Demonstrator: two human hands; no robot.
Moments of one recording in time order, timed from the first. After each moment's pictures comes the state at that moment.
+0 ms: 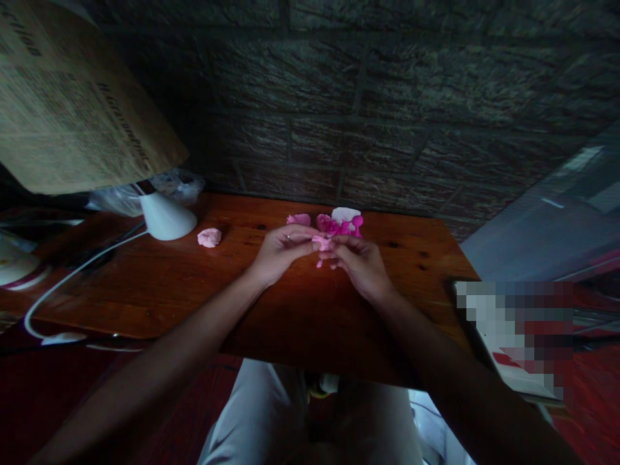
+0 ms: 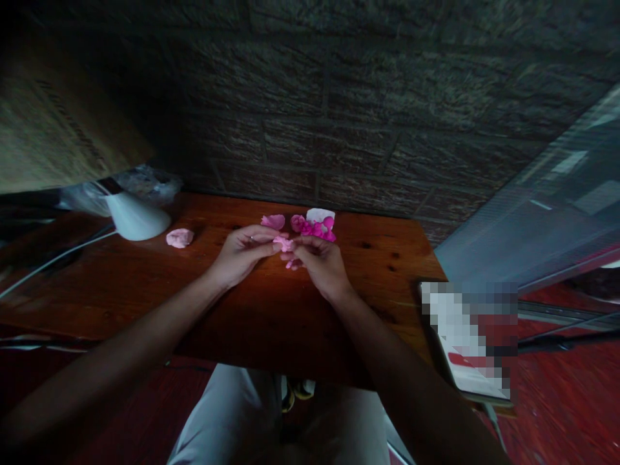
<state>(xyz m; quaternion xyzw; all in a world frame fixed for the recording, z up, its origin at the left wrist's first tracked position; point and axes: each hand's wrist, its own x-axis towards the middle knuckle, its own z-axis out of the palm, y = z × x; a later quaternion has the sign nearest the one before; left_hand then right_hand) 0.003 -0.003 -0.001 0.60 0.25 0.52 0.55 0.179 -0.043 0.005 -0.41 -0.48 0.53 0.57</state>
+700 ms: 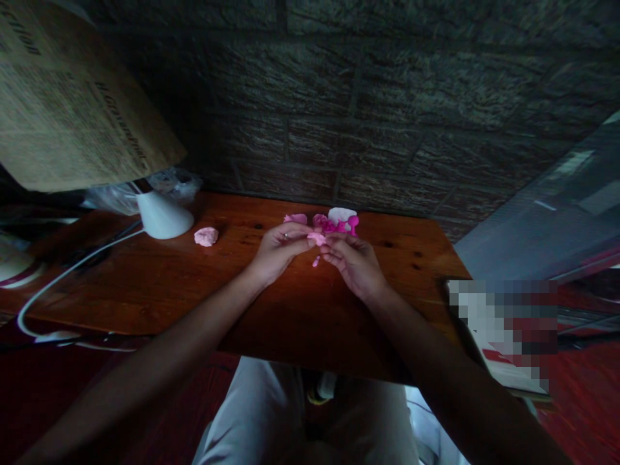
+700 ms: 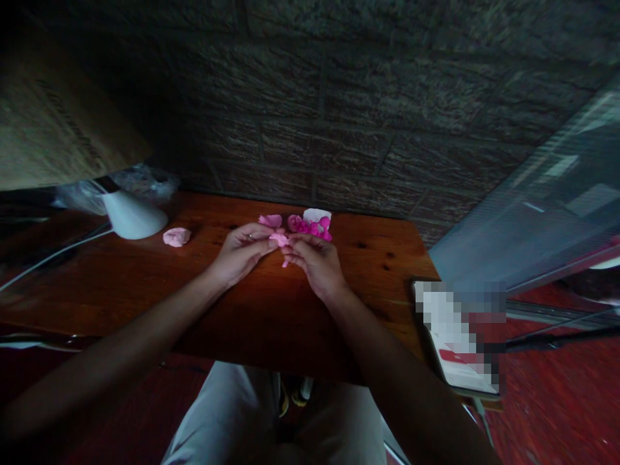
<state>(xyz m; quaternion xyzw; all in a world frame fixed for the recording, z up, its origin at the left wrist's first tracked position) 0.009 -0.001 -0.005 0.57 0.25 0.53 0.58 0.177 -0.042 0.004 -0.40 -0.41 0.55 0.61</state>
